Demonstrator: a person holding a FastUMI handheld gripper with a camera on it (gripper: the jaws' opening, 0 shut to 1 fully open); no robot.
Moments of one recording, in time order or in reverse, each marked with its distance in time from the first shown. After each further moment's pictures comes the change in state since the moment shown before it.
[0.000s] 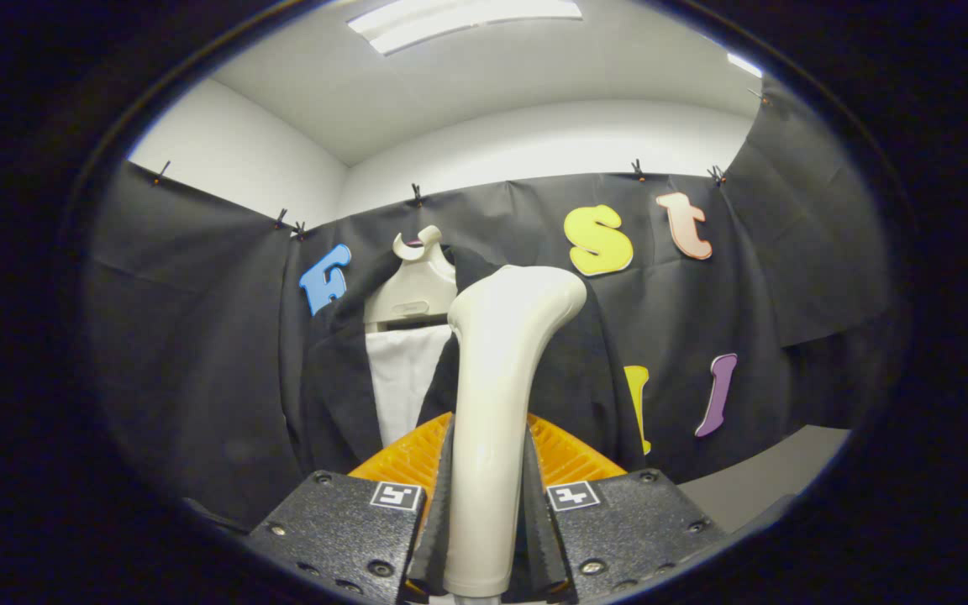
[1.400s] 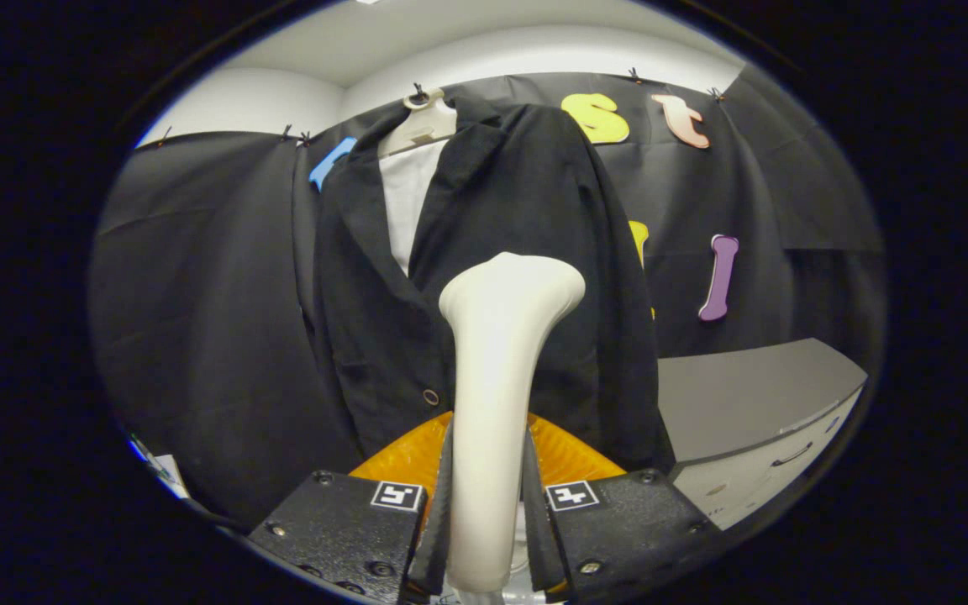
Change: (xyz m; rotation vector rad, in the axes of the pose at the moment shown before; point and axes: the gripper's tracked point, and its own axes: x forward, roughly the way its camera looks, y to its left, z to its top) arm -0.099 -0.015 -0.180 0.019 0.420 0.029
